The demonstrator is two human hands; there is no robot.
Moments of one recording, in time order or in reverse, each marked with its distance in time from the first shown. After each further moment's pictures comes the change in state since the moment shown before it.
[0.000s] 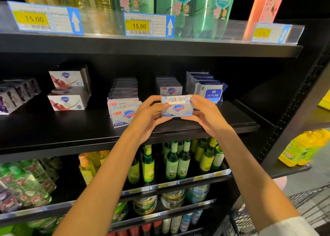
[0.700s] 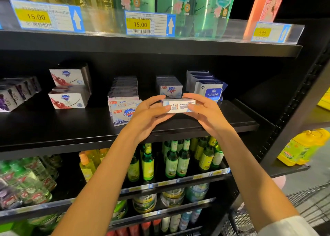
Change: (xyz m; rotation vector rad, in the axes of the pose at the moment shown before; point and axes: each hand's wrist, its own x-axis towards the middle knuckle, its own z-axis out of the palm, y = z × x) left_hand -0.006 0.003 -0.004 -0.090 -0.083 -0.037; right_hand 0.003 0.007 -0.011 -0.037 -0.047 -0.060
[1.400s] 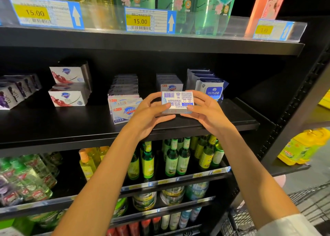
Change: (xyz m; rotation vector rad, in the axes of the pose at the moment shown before) left_hand 0.002 -0.003 0.002 0.047 0.016 0.020; right_hand -0.002 -0.001 0.000 -0.004 -0.036 0.014
